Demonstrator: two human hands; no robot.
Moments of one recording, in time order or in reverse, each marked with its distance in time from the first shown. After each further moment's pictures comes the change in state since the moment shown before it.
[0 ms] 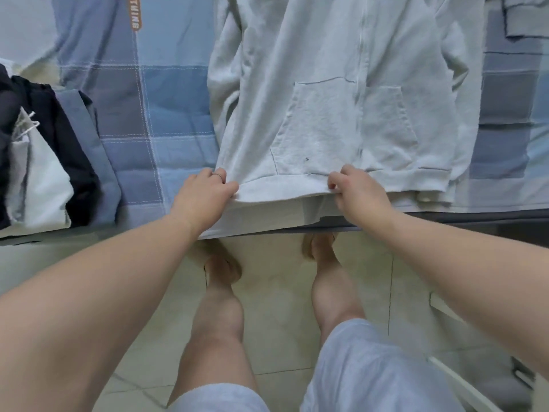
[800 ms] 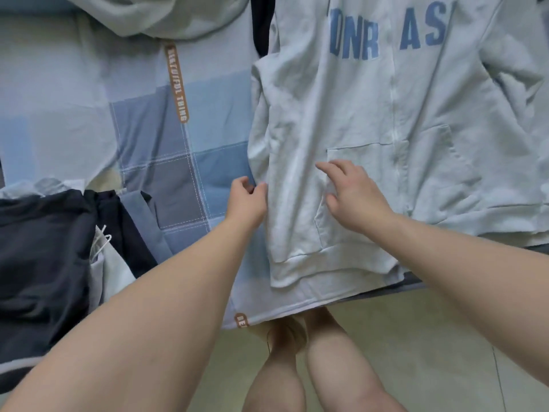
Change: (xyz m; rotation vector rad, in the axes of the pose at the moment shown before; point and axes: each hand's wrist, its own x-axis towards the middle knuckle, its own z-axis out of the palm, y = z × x) left_hand 0.104 -0.079 -0.021 -1.360 0.141 -0.691; right_hand 0.131 -0.110 0.004 0.326 0.175 0.117
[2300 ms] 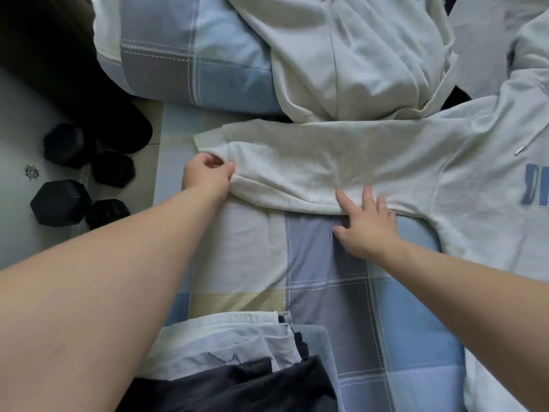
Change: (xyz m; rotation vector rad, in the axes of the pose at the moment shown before) left_hand 0.260 0.102 -0.372 -0.057 0.374 0.191; right_hand 0.264 -0.284 0.071 -0.215 -0.089 0.186
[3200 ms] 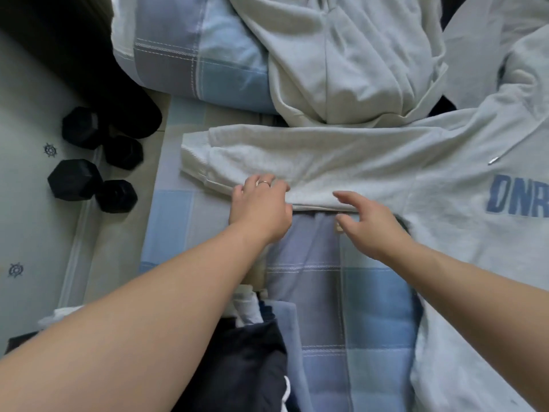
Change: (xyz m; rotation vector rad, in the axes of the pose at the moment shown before) left_hand -0.111 0.010 0.044 0.891 -0.260 0.534; right_hand -0.047 0.026 -0.050 0.435 0.067 -0.256
